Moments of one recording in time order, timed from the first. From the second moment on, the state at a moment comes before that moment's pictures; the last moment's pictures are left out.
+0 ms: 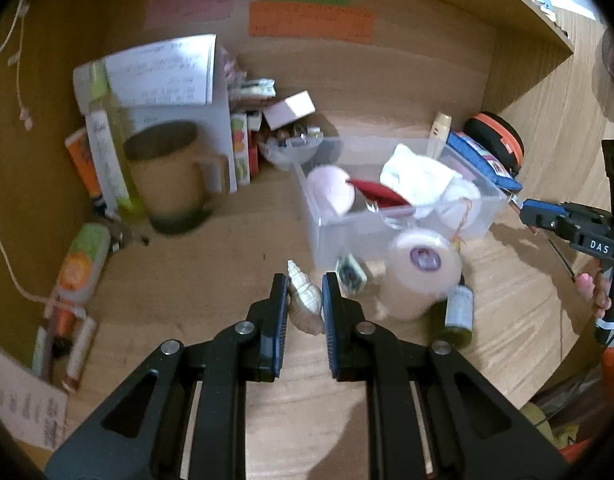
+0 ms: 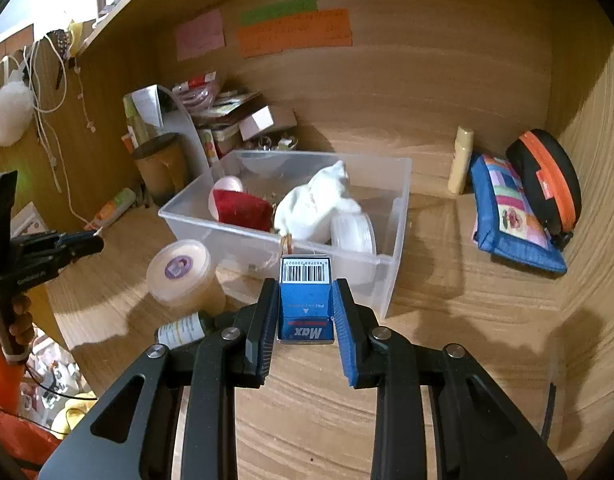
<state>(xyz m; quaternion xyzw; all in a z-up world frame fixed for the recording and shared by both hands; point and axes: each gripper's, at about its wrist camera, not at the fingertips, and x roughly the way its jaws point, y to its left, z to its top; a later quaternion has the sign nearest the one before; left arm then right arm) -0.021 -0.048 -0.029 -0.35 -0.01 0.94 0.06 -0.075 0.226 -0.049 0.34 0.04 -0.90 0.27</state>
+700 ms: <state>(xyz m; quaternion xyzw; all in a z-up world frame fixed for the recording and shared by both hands) -0.103 -0.030 -0.020 -0.34 0.00 0.93 0.11 -0.124 0.195 -0.039 0.33 0.05 -0.90 0.29</state>
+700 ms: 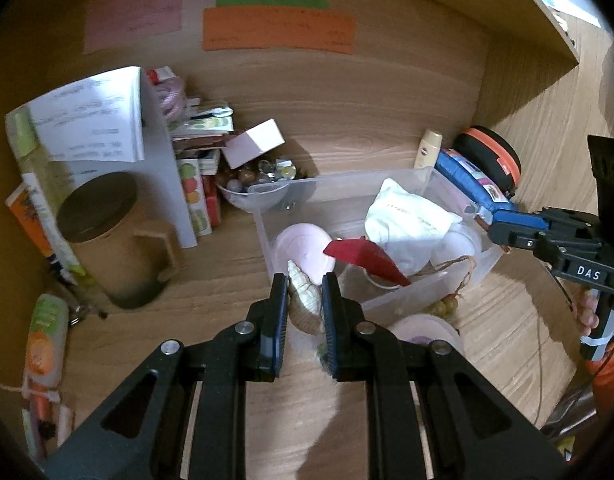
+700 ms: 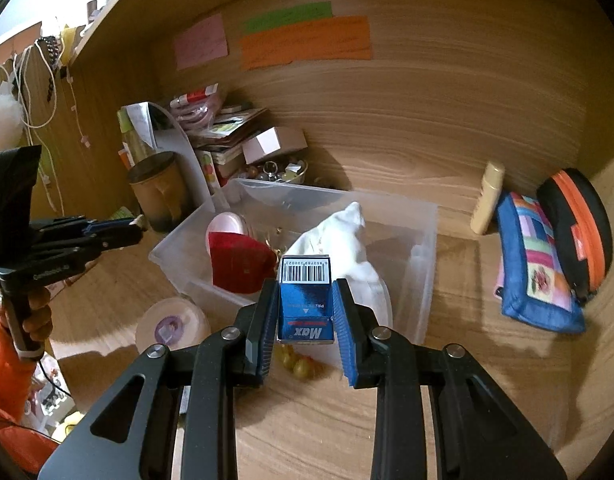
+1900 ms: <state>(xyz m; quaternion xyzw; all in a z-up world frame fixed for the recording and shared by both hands) -0.166 -0.007 -0.056 -0.40 0.03 0.91 0.15 -0.184 0.121 -0.086 0.40 0.11 -0.85 0.33</state>
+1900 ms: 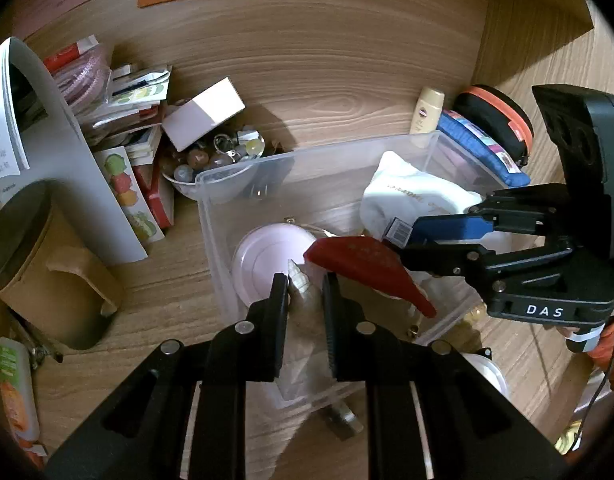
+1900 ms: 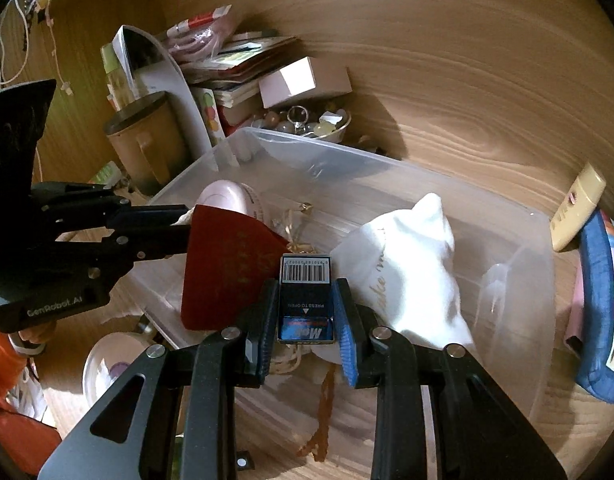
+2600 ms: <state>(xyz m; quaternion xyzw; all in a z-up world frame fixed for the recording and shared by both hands) -0.156 0.000 -0.046 -0.39 0.05 0.91 0.13 -0.173 0.137 -0.072 0.40 0.09 -0.86 0.32</state>
